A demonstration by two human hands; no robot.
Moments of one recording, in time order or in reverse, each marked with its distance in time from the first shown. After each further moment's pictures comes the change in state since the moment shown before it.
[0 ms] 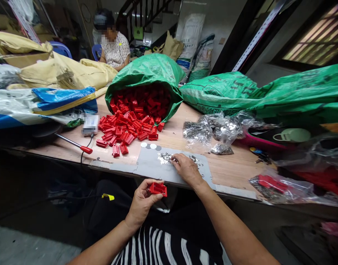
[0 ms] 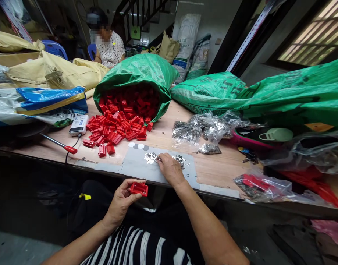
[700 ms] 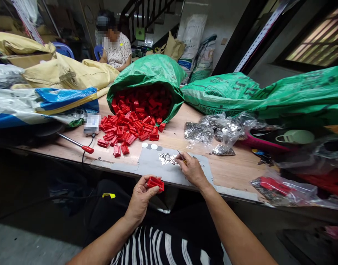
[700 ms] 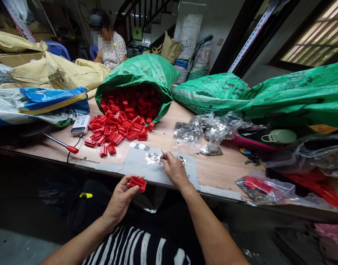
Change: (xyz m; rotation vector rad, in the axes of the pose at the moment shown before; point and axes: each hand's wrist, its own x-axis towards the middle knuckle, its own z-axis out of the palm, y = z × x) left_hand 0.008 0.000 0.000 -0.191 0.093 -0.059; right_hand -0.005 0.005 -0.010 0.426 0.104 0.044
